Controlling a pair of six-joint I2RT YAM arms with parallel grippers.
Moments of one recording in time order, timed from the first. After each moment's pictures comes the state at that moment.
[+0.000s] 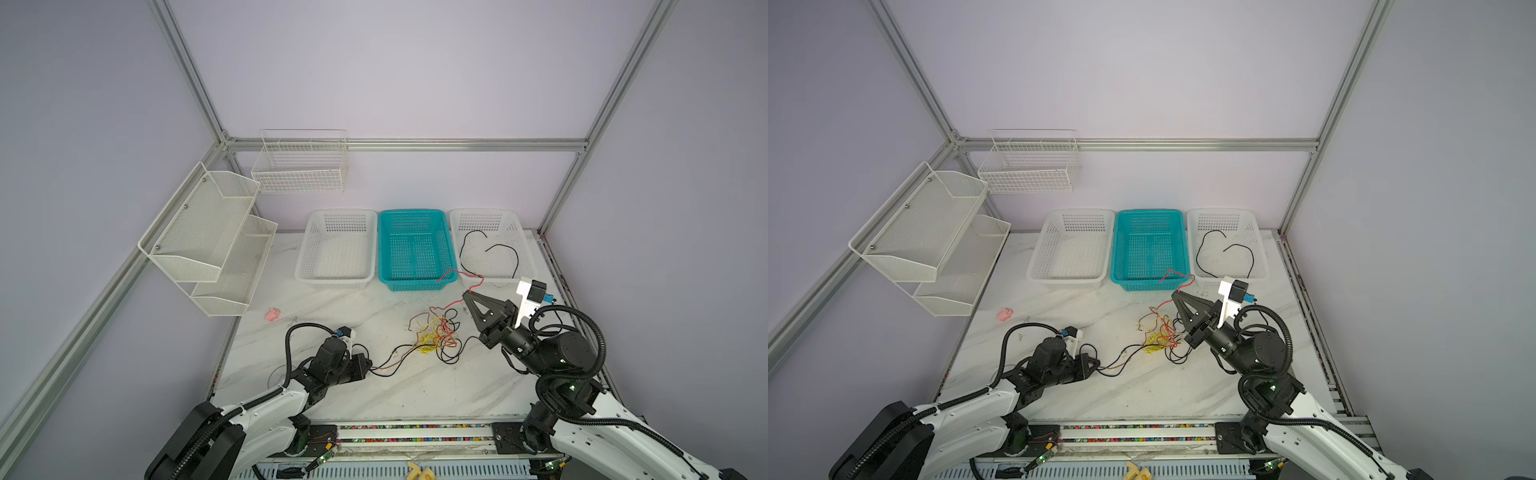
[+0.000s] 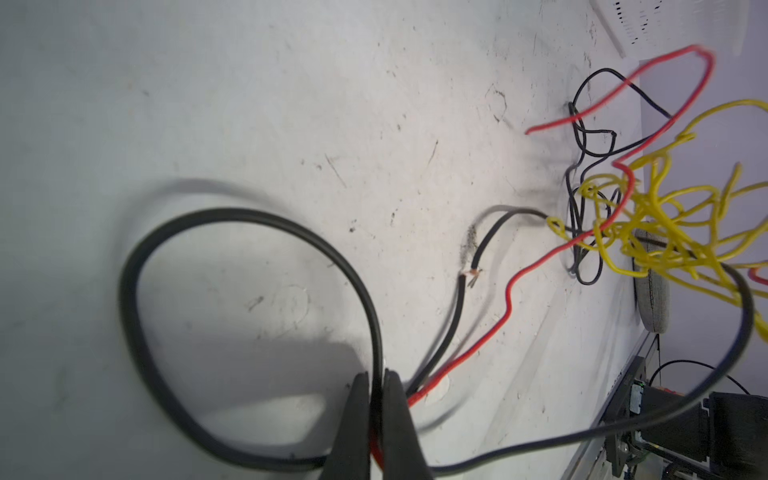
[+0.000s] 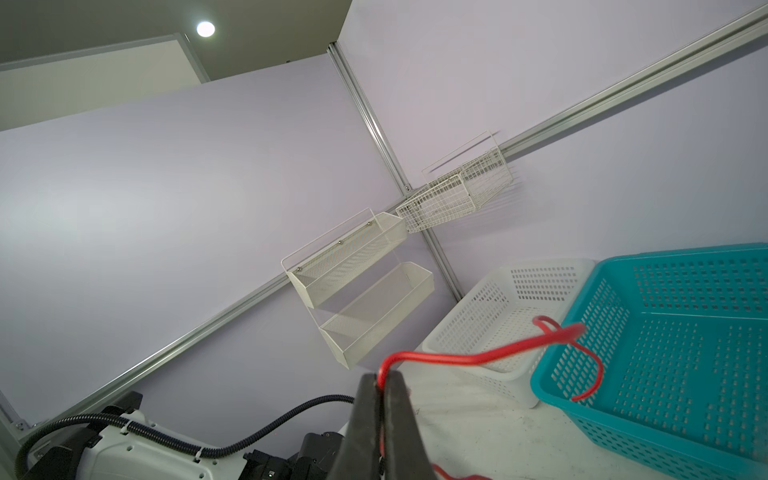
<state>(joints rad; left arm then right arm) -0.54 1.04 0.17 0.09 0.25 -0.75 0.77 0.55 0.56 0.32 -0.08 0.56</state>
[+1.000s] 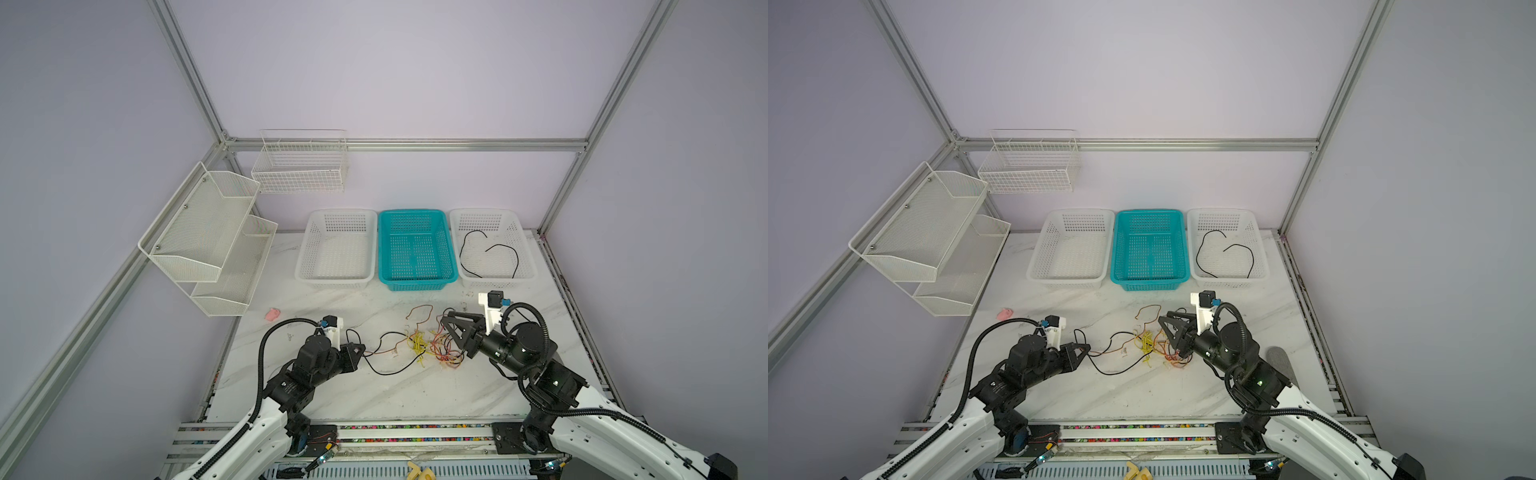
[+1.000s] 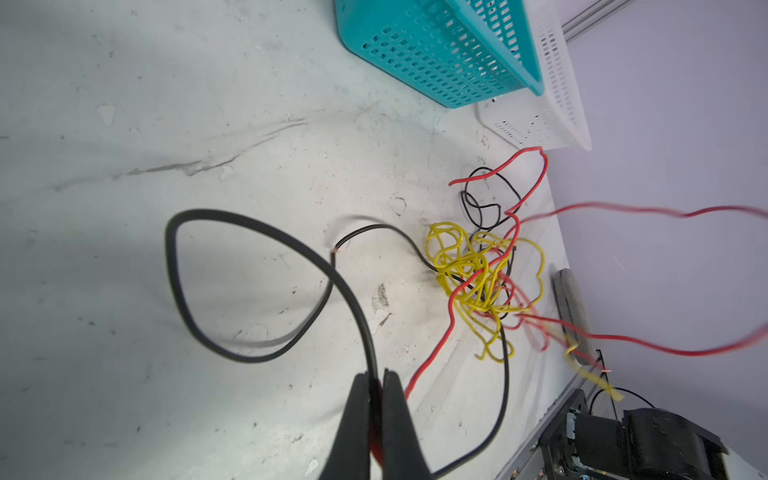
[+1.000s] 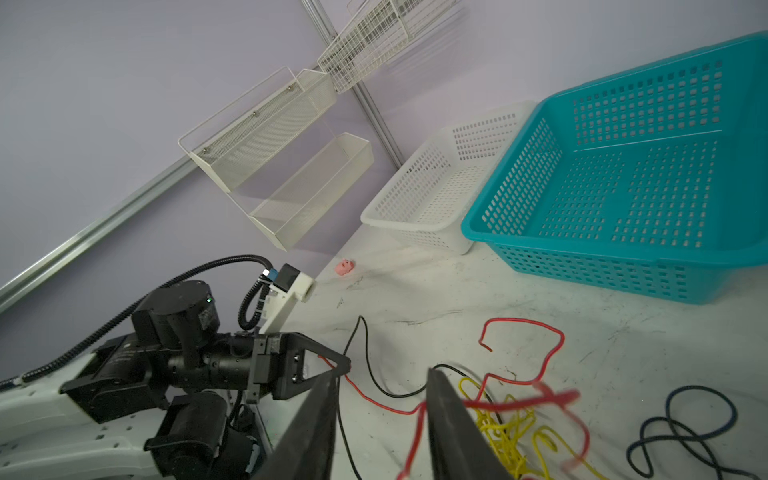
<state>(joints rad) -0.50 0.62 0.29 -0.21 0.20 -0.76 0.77 0.67 0.47 0.11 -0.14 0.54</state>
